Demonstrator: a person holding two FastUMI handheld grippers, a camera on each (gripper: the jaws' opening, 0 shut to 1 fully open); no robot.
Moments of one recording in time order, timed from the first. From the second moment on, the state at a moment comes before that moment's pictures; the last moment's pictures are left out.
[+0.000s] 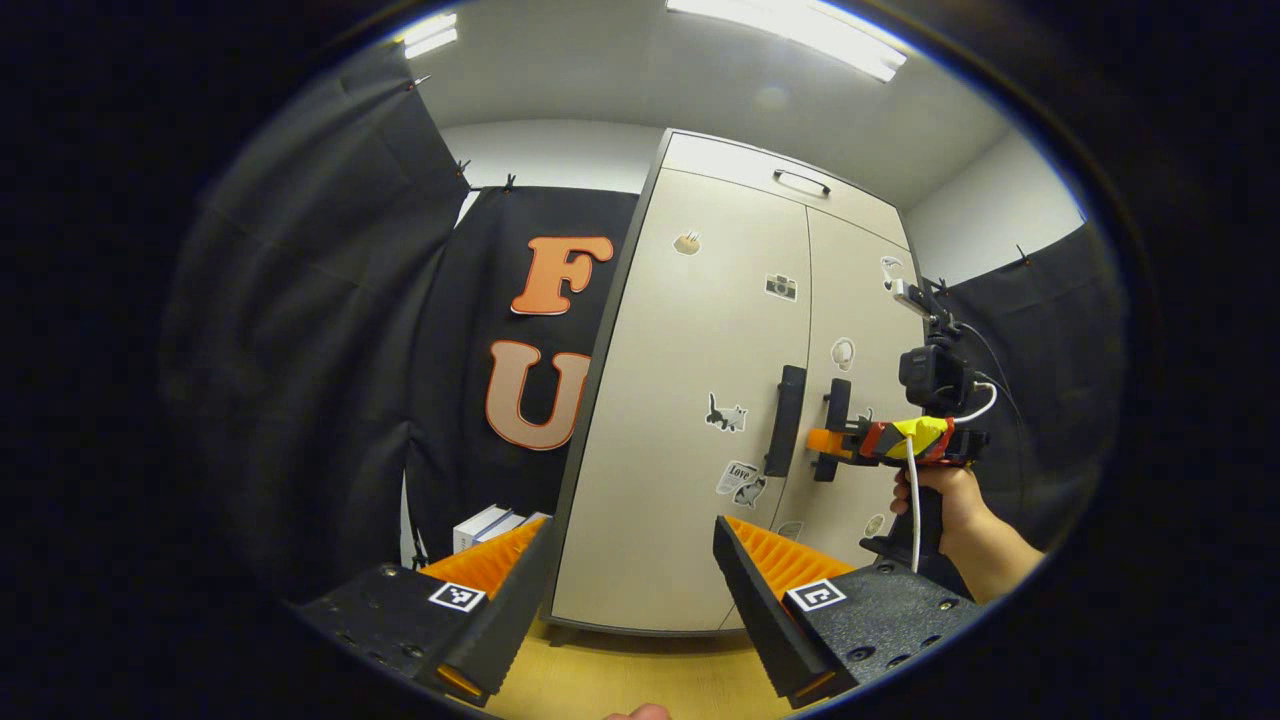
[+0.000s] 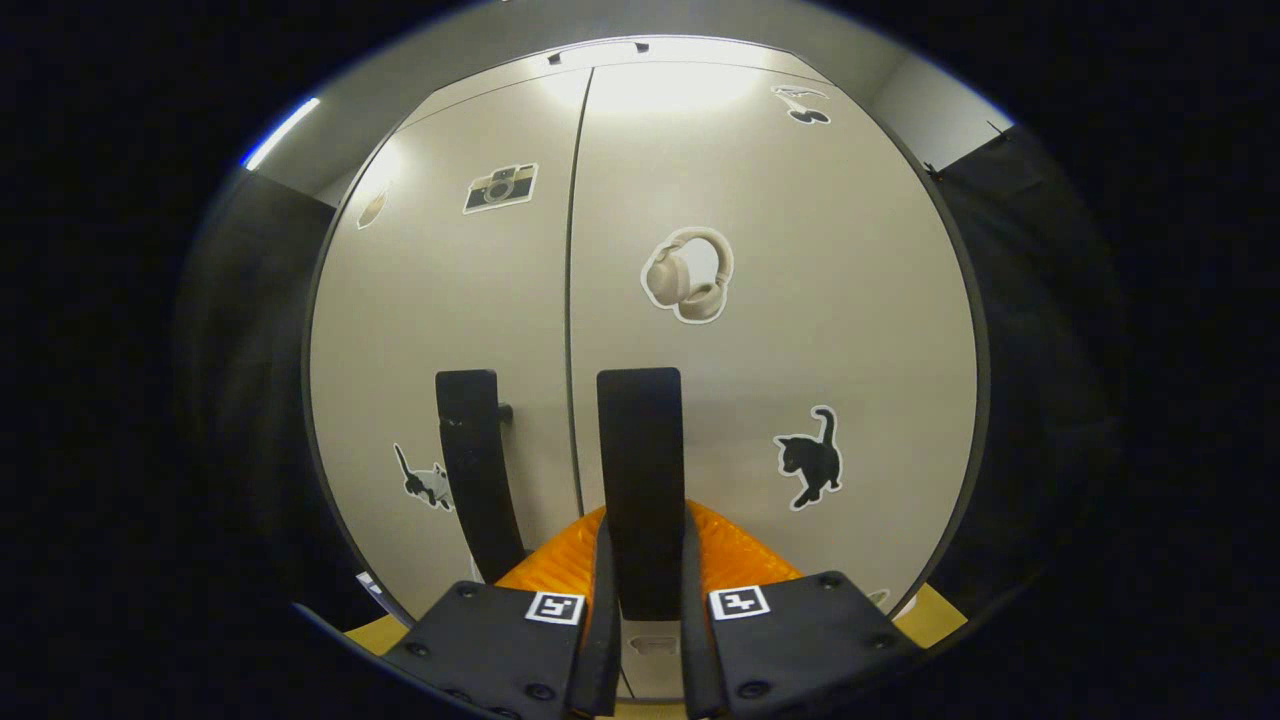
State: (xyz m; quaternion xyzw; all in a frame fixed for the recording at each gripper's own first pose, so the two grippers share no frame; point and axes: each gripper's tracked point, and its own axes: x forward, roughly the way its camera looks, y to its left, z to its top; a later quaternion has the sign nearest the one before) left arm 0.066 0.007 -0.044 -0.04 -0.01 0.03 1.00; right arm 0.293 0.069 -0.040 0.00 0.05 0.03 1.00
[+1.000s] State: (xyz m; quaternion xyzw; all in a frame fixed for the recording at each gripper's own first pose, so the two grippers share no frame) left arm 0.059 -0.063 -0.041 -0.04 -0.03 0.05 1.00; right arm 0.220 0.039 -0.027 0.00 0.11 0.16 0.98
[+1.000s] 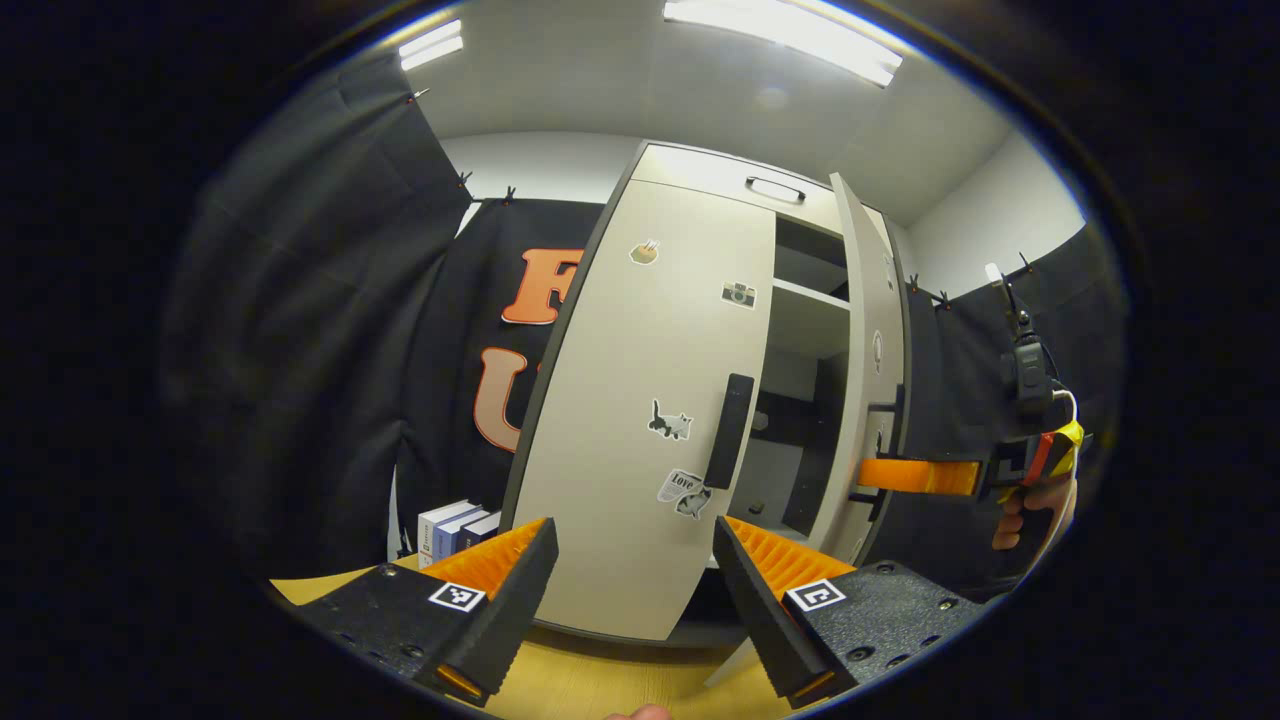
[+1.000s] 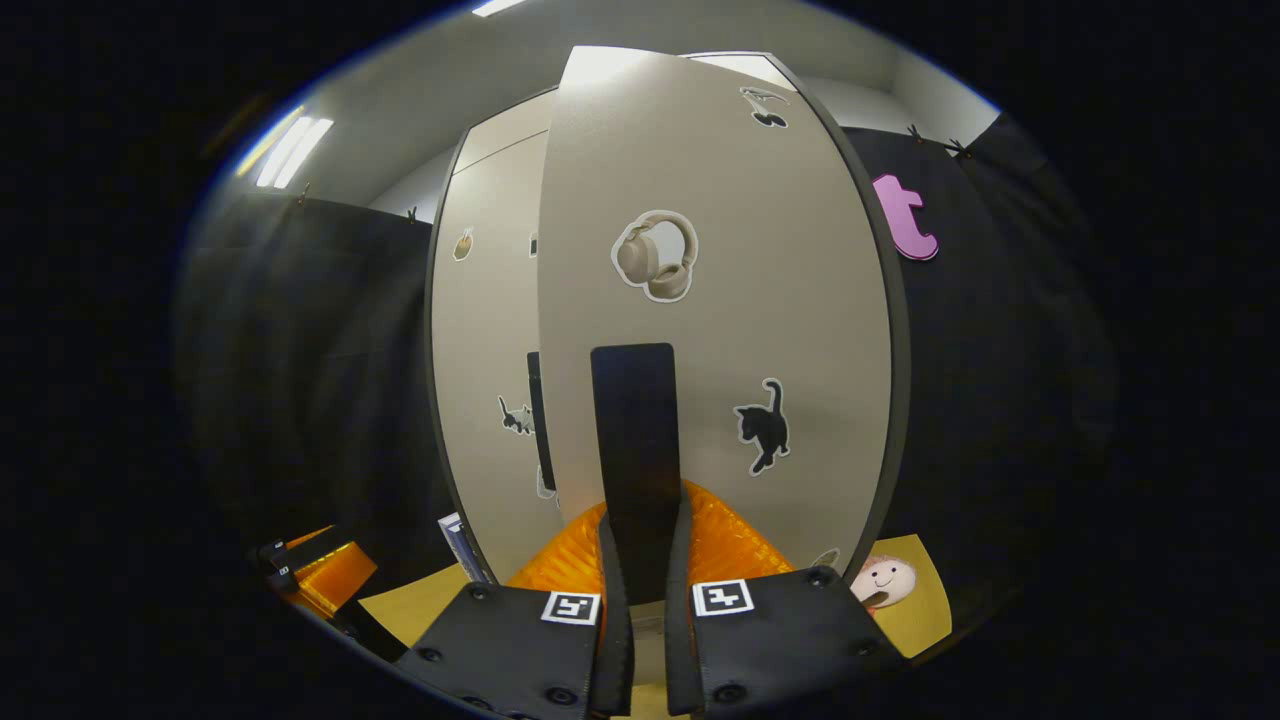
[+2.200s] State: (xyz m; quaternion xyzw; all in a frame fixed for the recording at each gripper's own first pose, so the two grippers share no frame) left arm 0.202 -0.147 -0.010 0.01 -0.03 -0.03 1.00; right arm 0.199 -0.048 -0.015 -0.01 0.09 0.11 0.99
